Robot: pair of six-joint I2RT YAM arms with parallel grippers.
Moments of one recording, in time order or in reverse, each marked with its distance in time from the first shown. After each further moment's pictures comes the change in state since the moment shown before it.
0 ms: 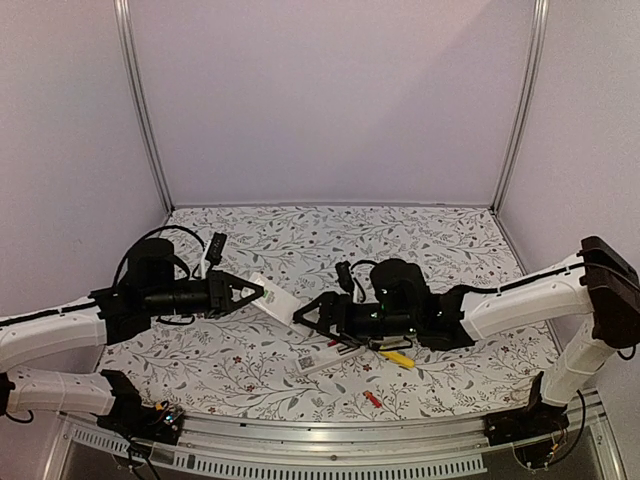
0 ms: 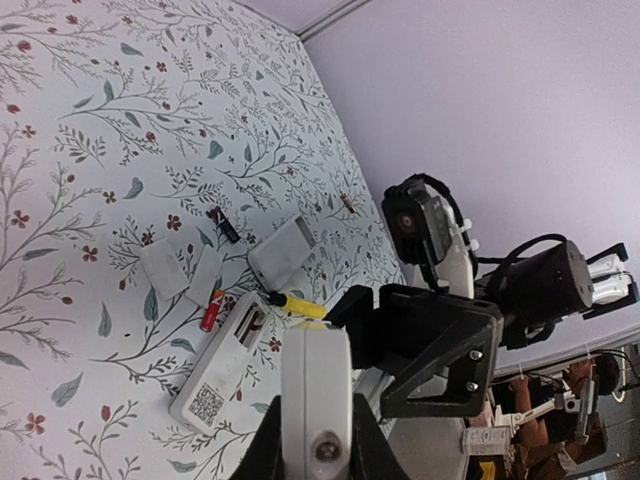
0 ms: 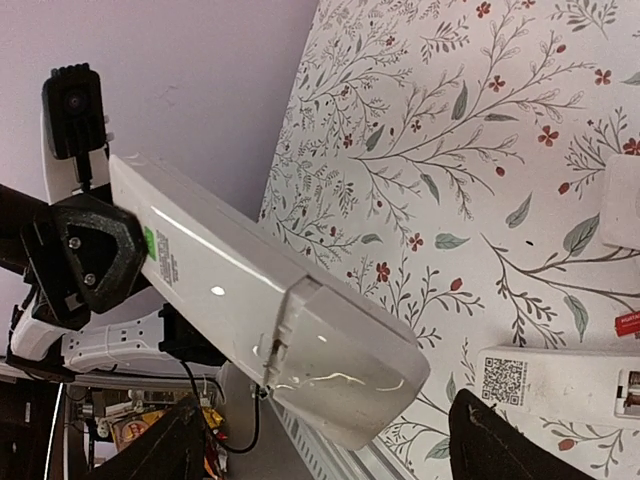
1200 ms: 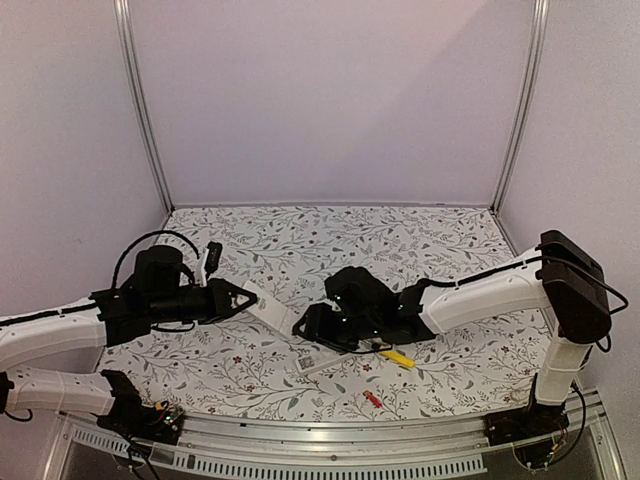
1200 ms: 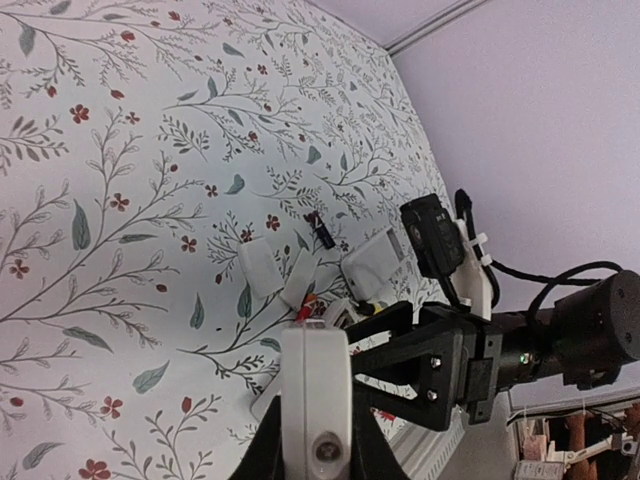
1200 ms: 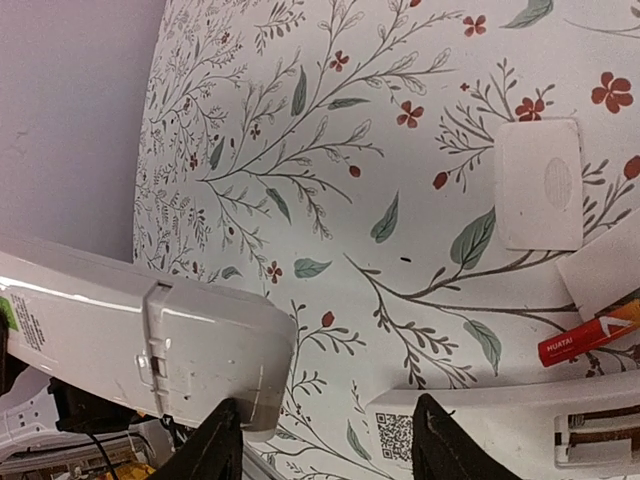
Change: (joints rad) left arm -0.034 -0.012 -0.002 -0.143 -0.209 0.042; right arm 0.016 0.228 0.249 -0.343 0.174 0.061
